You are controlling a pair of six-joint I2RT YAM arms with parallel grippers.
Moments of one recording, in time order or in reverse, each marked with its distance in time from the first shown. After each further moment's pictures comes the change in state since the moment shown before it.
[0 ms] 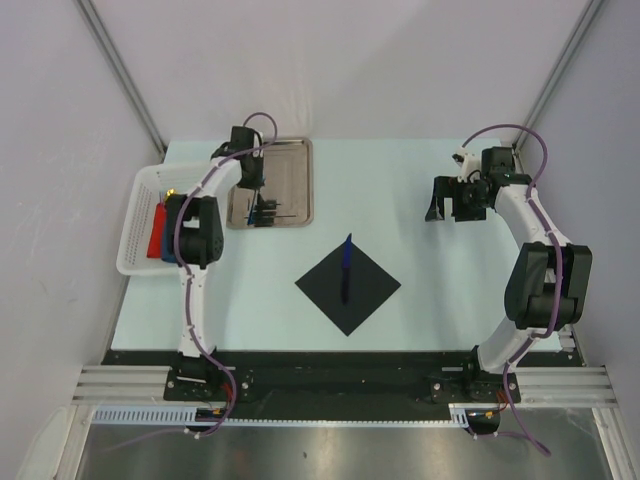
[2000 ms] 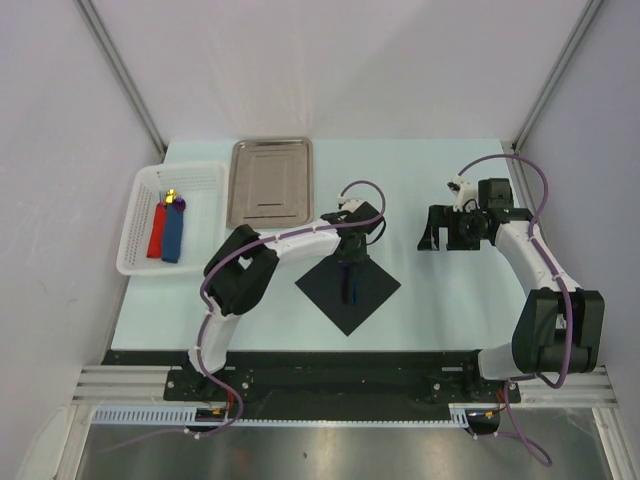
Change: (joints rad) left arm -0.743 -0.282 -0.477 0.043 -0.259 -0.791; right arm 0.040 -0.281 -0.318 0.034 -0.062 0.050
